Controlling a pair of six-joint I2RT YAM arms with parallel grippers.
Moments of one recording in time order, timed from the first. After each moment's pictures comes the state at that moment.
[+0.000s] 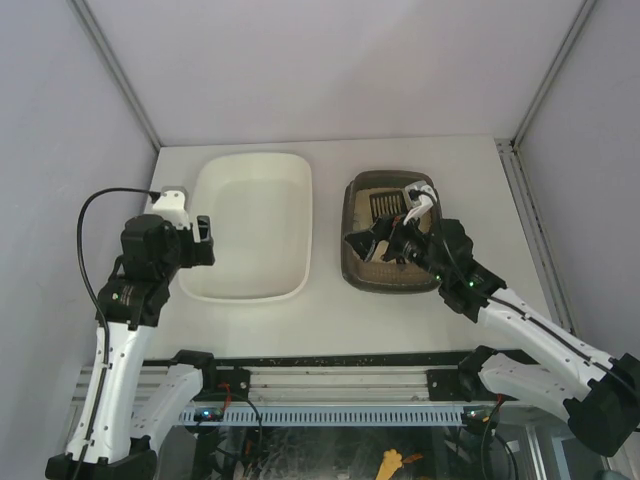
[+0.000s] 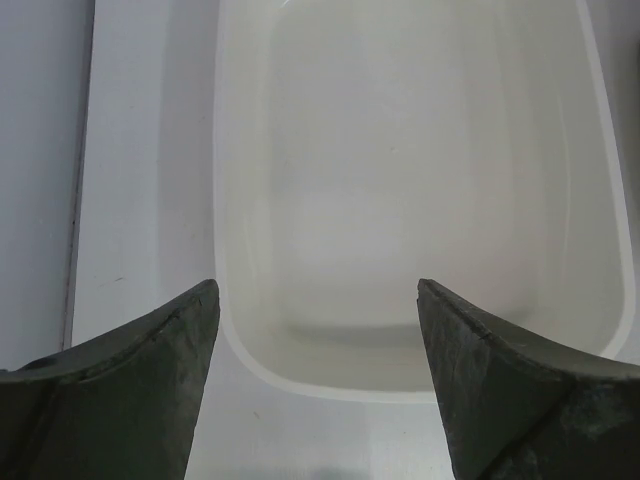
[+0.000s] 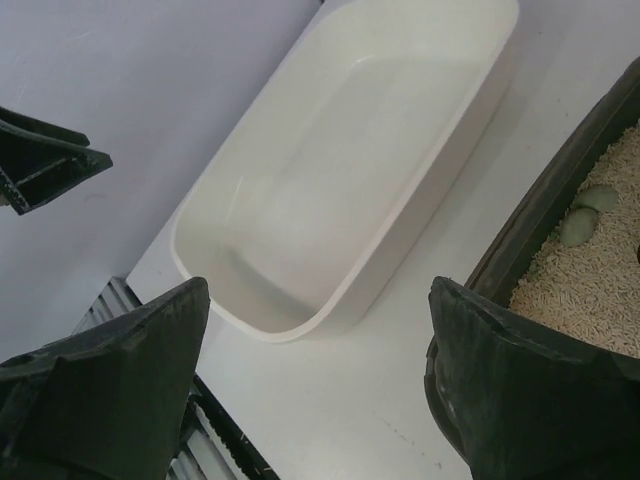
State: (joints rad) left arm -0.11 0.74 1.01 -0.77 -0.11 -0.01; right arm 0.67 0.95 0.72 0.10 -0.15 0.54
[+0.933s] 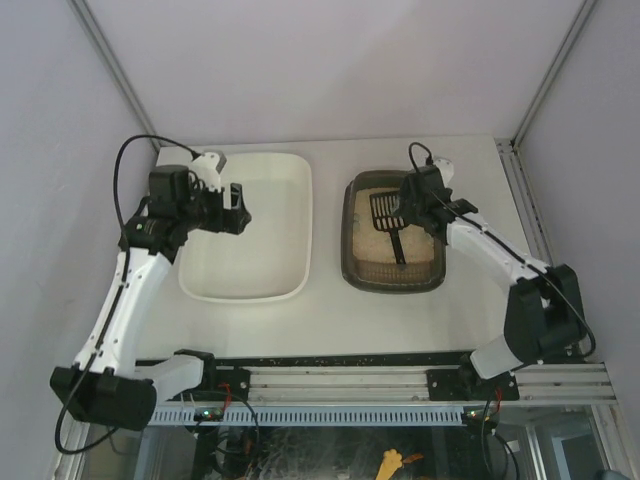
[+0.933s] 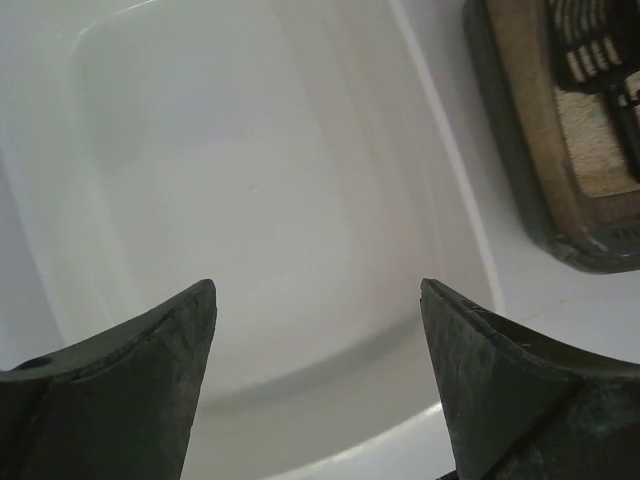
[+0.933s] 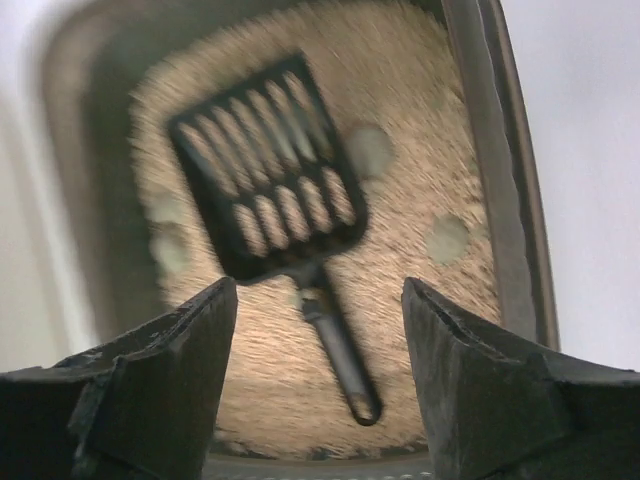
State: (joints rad) left arm -0.15 1.06 1.17 -0.73 0.18 0.01; right arm 0.39 1.44 1.11 -0.37 0.27 0.56
